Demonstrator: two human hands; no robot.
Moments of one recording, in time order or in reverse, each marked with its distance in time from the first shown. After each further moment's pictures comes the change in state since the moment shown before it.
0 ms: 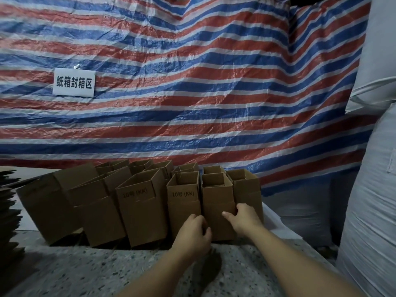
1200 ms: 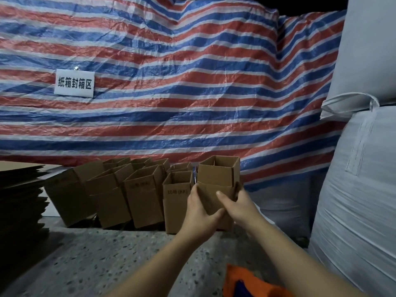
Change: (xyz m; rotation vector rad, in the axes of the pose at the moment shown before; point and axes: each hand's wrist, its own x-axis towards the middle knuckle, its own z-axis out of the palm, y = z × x) left_hand -0.086 0.103 -0.061 -0.581 0.103 -0.010; right_hand -0.147 -0.051 -0.076 0.488 0.046 -0.084
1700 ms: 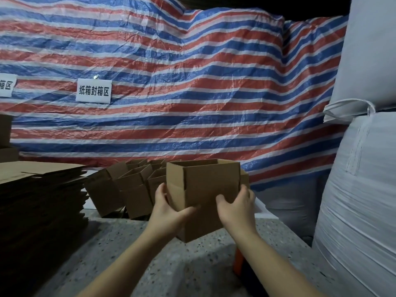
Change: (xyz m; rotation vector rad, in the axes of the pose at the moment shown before) left_hand -0.078 0.032 -0.119 -0.185 0.117 -0.108; right_hand -0.103 -0.058 0.037 -0.106 0.260 -0.027
